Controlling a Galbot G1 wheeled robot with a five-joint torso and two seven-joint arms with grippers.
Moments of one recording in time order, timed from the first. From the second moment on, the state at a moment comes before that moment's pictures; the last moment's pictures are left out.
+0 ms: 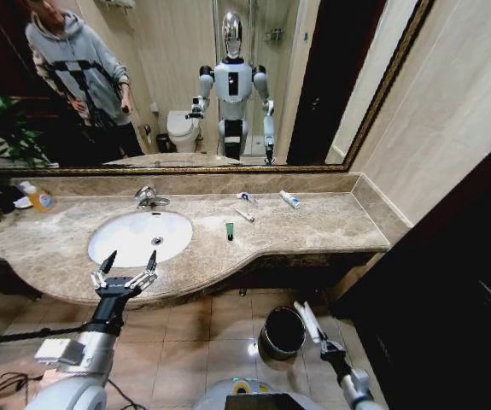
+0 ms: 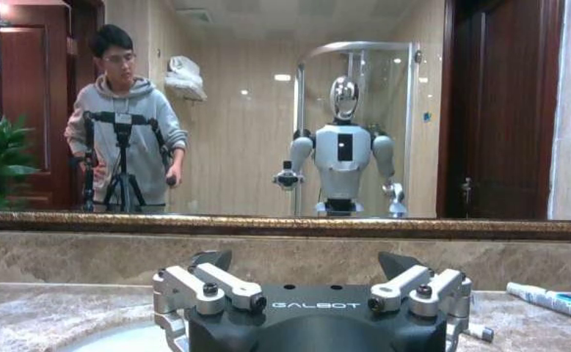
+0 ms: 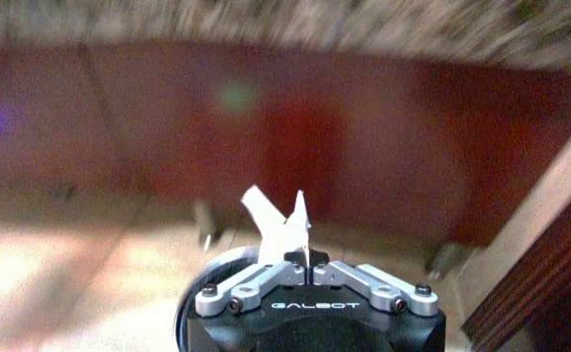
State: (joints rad) left arm 1.84 -1.36 -0.82 -2.47 -0.37 0.04 0.05; right arm -1.56 1.20 0.47 1.35 0.22 0.15 -0.13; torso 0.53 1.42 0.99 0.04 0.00
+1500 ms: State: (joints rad) left arm 1.84 -1.36 -0.82 -2.47 -0.37 0.04 0.05; right arm -1.05 1.33 0.40 0.68 -0.18 0.07 -0.23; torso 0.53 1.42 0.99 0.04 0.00
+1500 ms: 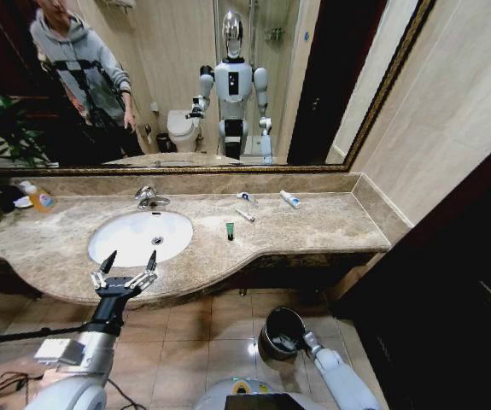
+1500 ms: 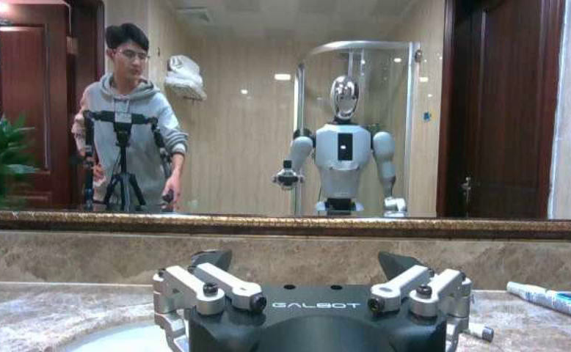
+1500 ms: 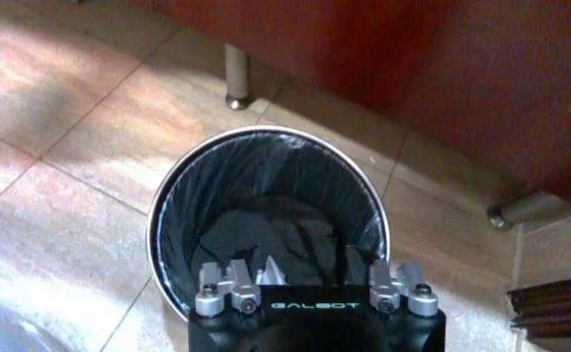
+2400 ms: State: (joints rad) left arm 1.84 -1.36 -0.82 -2.47 -0.37 0.04 0.05; right arm -1.79 1.36 0.63 1.87 0.12 0.04 -0.07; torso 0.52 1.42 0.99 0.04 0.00
